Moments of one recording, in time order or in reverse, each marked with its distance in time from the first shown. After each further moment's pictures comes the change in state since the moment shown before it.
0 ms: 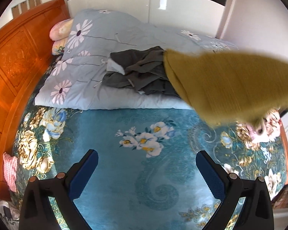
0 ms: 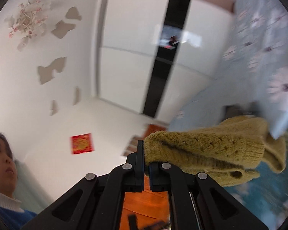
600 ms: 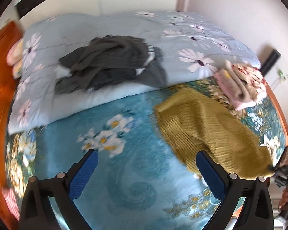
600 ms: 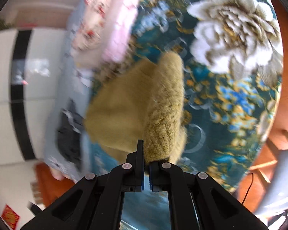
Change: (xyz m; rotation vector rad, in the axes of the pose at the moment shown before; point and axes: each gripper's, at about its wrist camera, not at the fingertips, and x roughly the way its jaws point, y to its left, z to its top) left arm 0.063 -0.145 0.011 0.300 0.106 -0.127; right arm -0.258 -0.182 -0.141 0.568 -0.001 -0.937
